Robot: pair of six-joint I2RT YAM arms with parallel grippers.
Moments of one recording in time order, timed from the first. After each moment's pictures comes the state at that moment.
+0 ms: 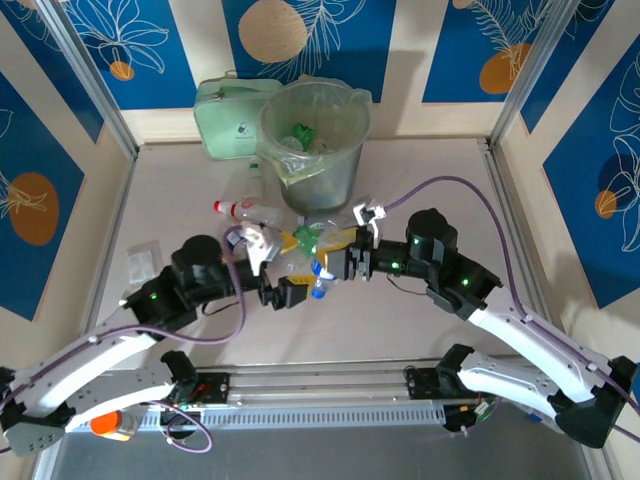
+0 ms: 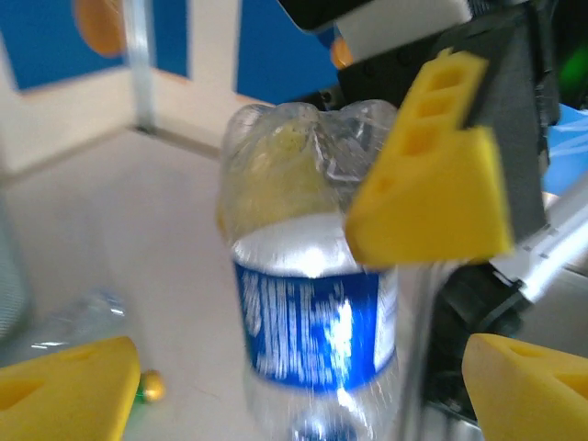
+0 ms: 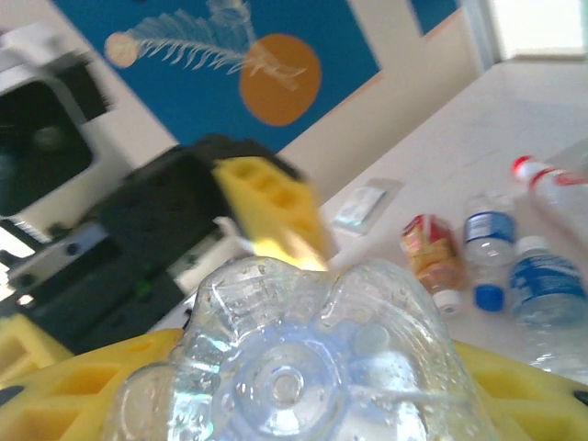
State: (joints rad) left arm -0.93 0.79 0.87 -0.23 0.23 -0.10; right arm 0.76 0.91 0.94 -0.20 -0.46 0.47
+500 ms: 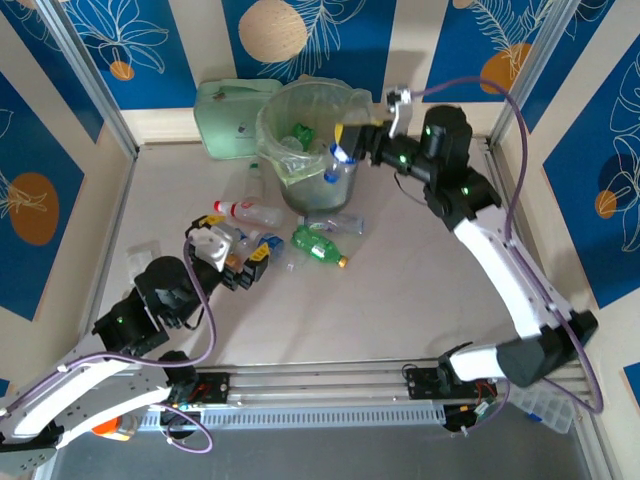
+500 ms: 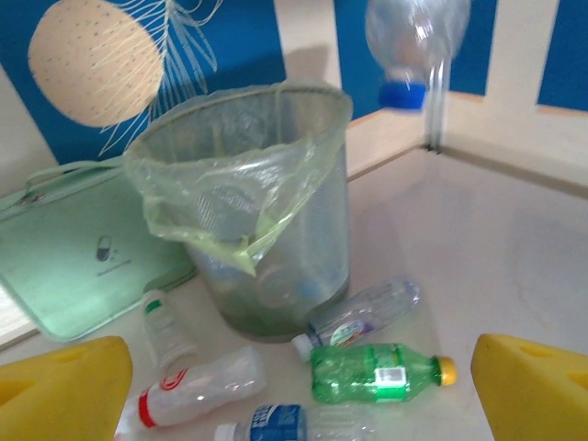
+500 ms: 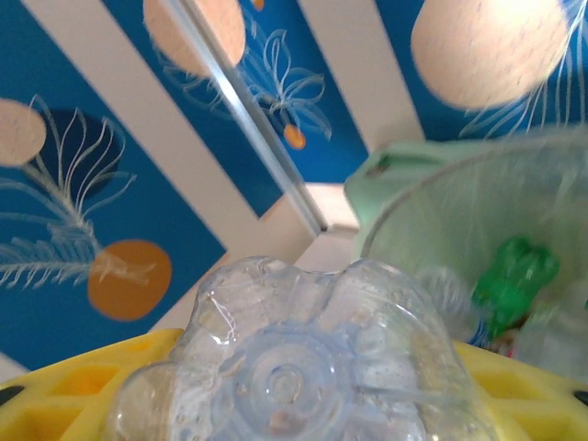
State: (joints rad) left arm -0.93 0.61 0.80 -0.31 -0.39 0.11; right arm 0.43 1.39 1.60 -0.29 -0.40 0.44
